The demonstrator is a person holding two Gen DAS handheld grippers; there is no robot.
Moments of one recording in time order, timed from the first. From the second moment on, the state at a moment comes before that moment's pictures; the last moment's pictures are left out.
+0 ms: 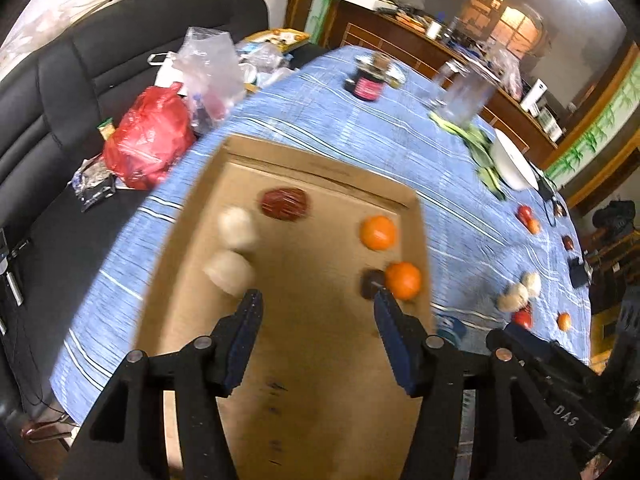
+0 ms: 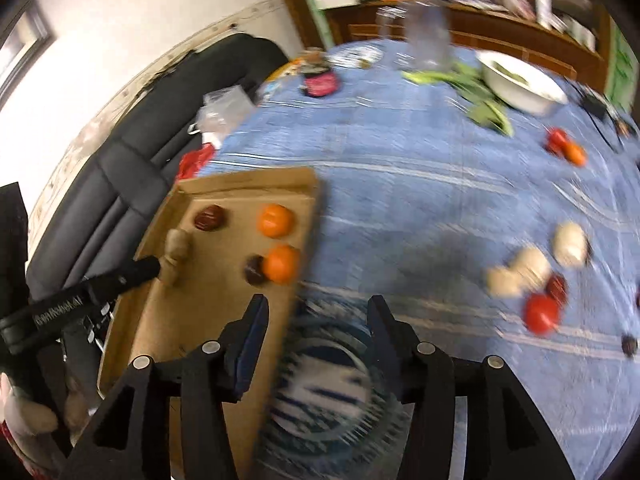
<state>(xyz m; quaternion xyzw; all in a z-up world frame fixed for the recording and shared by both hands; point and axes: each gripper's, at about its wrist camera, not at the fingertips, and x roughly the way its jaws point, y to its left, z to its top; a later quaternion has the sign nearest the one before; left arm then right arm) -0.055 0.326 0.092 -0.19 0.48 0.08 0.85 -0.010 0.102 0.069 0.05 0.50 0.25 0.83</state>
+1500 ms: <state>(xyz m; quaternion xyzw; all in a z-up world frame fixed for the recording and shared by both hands) 0.045 0.042 0.016 -0.07 0.54 -0.10 0.83 0.057 -0.194 0.027 0.09 0.51 0.07 0.85</state>
